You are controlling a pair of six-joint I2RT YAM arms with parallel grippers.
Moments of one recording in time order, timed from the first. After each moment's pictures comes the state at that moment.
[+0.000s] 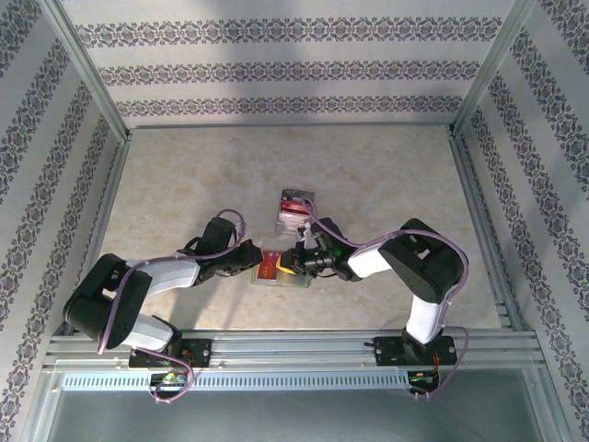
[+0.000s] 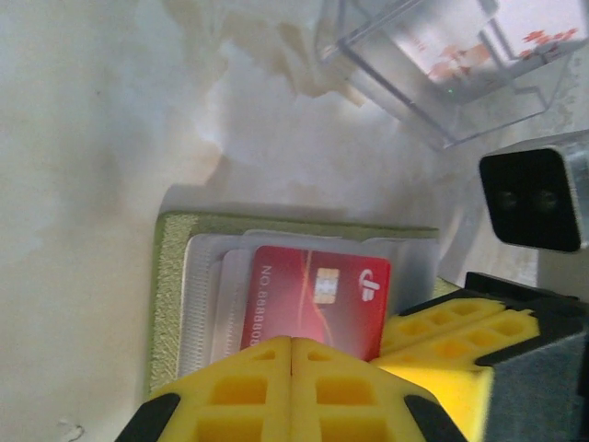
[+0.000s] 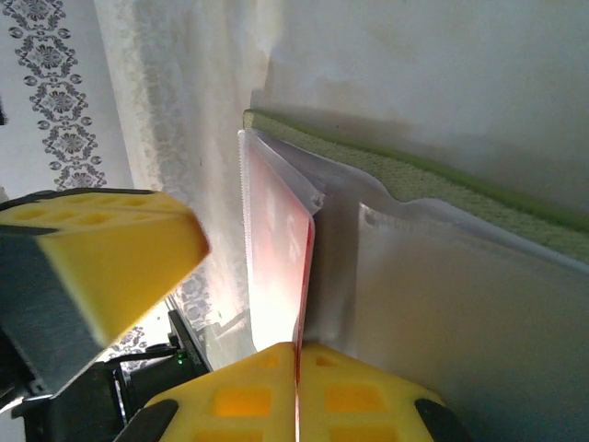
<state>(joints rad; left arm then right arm) -0.45 1.44 0.47 0.15 0.42 -0.86 0.72 1.82 0.62 0.54 -0.64 1.15</state>
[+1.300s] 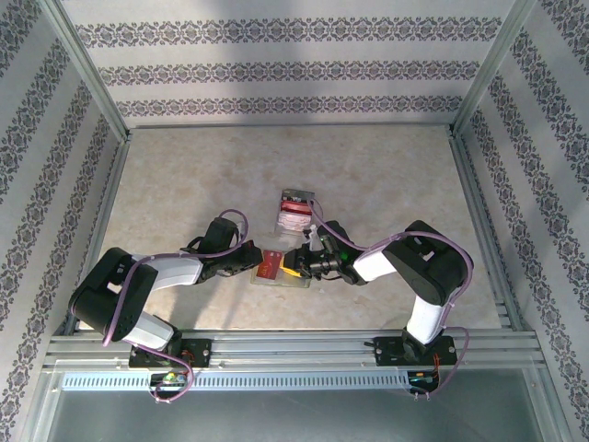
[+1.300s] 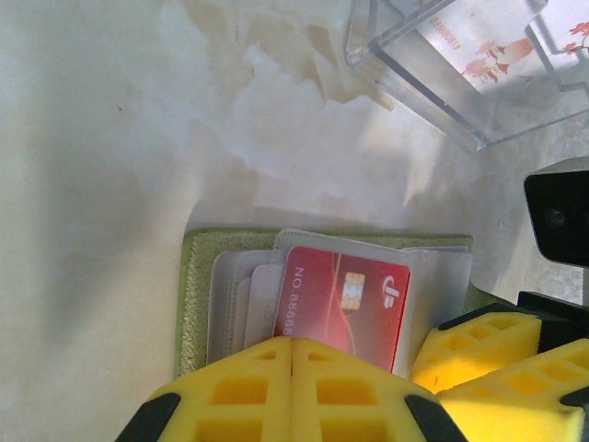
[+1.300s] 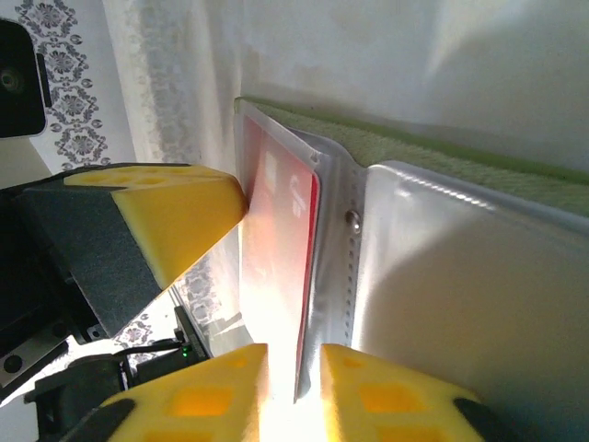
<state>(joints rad) -0.45 1.49 0.48 0.16 0.40 -0.81 0.70 1.79 0.55 0.60 -0.65 1.17</state>
